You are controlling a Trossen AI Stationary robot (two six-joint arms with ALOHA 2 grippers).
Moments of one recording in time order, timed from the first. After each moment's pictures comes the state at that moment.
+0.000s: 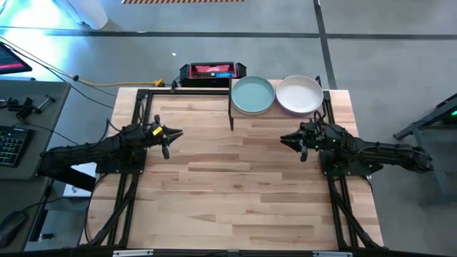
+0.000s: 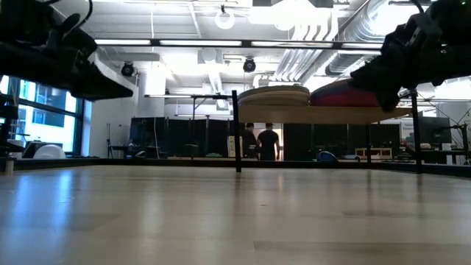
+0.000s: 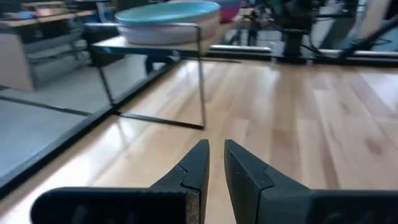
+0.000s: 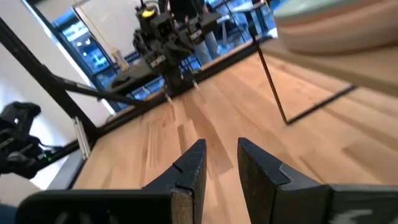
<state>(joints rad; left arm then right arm) 0.26 0.21 0.04 0.01 -0.09 0.05 -0.25 0.36 0.08 0.17 -0.14 0.44</state>
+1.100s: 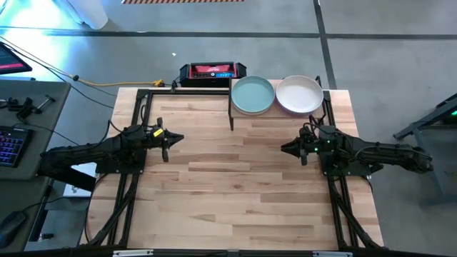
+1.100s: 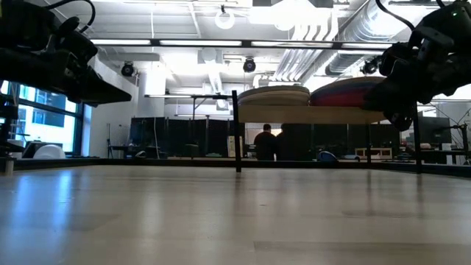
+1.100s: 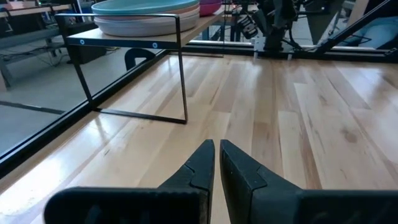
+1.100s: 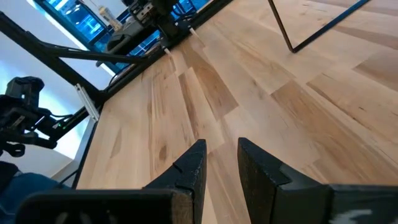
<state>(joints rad) 0.26 0.22 0.01 0.01 -0.01 0.04 -0.25 0.36 0.08 -0.02 -0.24 0.55</state>
